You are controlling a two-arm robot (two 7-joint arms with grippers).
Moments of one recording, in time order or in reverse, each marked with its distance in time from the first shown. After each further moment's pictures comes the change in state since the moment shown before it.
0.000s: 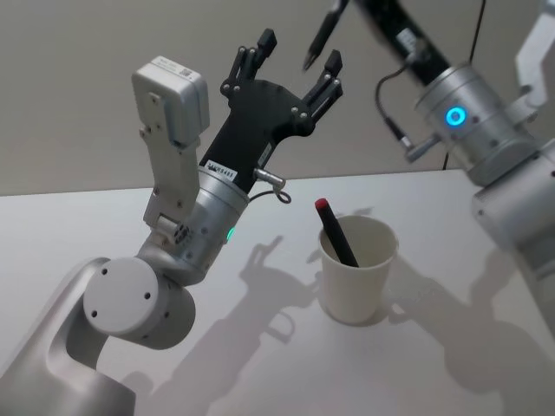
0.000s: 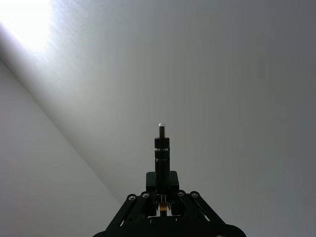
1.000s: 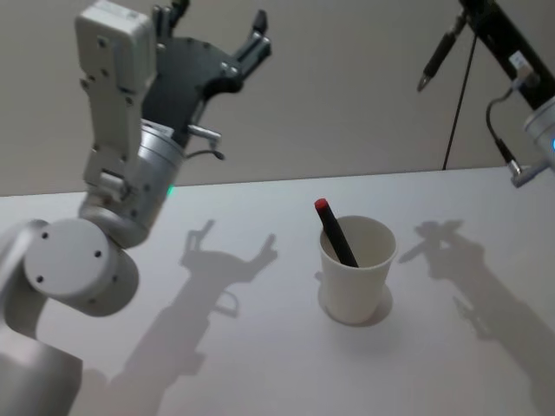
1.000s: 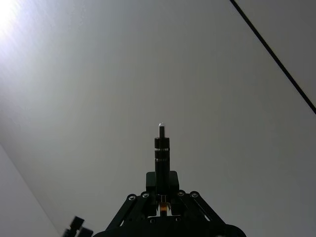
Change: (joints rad) left arm -0.032 0.062 -0.087 -0.062 0.092 0.123 0.127; right arm -0.151 0.201 0.084 -0.213 -0.120 -0.078 -0.147
